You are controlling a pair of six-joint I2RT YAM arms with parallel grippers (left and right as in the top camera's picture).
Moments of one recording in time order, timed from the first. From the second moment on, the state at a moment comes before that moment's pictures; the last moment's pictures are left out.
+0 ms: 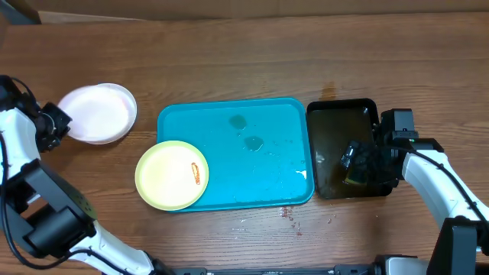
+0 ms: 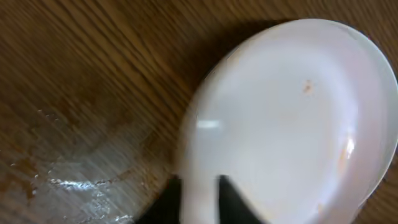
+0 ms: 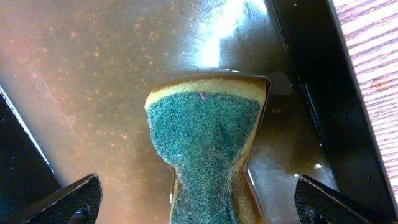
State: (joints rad) left arm 0.65 1.97 1.56 -0.83 0.09 -0.27; right arm -0.03 1.49 0.79 -0.67 -0.14 0.38
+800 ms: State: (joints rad) left arm 0.31 1.93 1.51 -1.34 0.19 -0.23; right arm -0.03 1.49 0.79 -0.67 -0.14 0.38
